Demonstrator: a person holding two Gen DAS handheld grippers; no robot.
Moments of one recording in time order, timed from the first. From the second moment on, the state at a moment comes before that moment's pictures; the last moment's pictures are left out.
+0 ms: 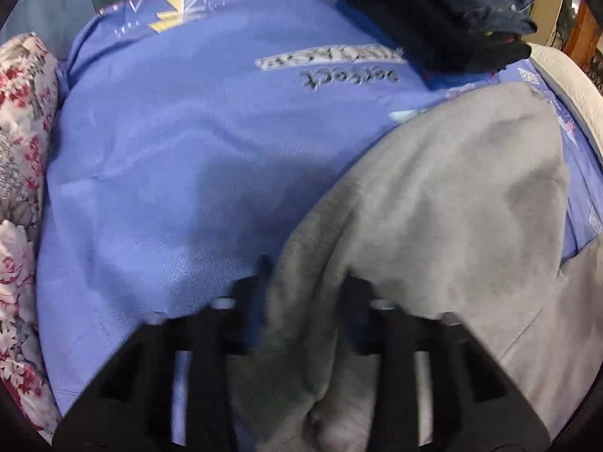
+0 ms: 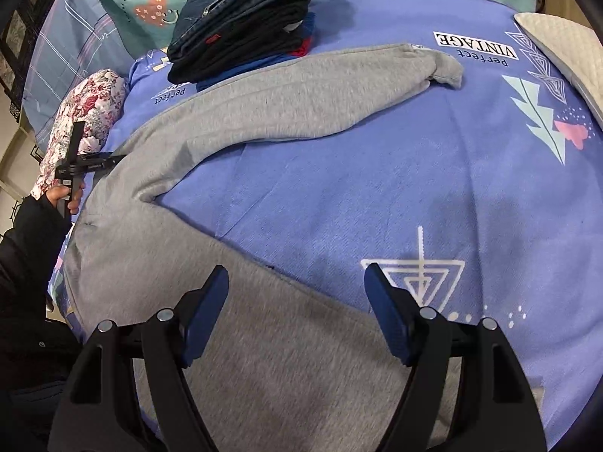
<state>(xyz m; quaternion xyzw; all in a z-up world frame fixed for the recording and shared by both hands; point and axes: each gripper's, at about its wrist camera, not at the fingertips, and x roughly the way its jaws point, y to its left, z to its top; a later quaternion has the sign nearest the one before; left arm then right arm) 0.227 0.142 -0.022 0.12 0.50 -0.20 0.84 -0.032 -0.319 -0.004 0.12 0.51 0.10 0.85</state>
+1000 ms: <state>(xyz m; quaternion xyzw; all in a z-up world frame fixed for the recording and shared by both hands) -0.003 0.121 0.053 0.08 0.39 -0.25 0.88 0.158 -0.218 -0.040 0.33 0.49 0.22 0.78</state>
